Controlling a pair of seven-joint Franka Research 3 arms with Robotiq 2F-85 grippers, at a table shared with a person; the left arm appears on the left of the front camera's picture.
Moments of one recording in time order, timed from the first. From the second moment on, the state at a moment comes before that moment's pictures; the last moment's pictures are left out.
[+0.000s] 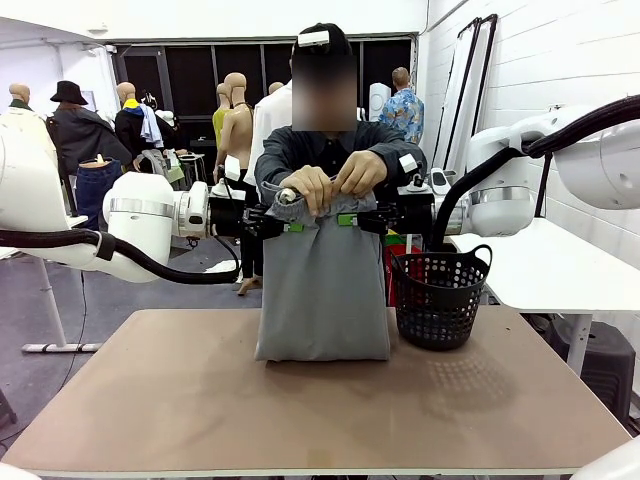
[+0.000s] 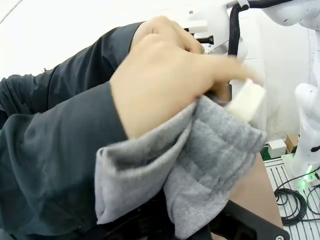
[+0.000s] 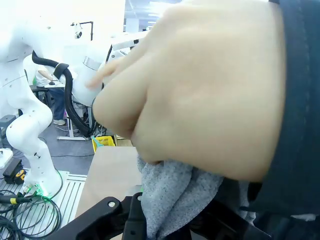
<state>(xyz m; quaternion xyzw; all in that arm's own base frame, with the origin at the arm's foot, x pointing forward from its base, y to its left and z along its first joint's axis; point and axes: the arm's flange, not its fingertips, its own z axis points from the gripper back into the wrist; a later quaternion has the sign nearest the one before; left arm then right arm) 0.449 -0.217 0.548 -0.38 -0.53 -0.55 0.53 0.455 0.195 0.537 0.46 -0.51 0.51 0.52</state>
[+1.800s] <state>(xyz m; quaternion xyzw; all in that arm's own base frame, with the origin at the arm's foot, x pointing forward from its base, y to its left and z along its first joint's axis) 0.449 -0.216 0.549 -0.38 -0.53 -0.55 0.53 0.454 0.195 0.537 0.46 -0.51 0.51 0.51</state>
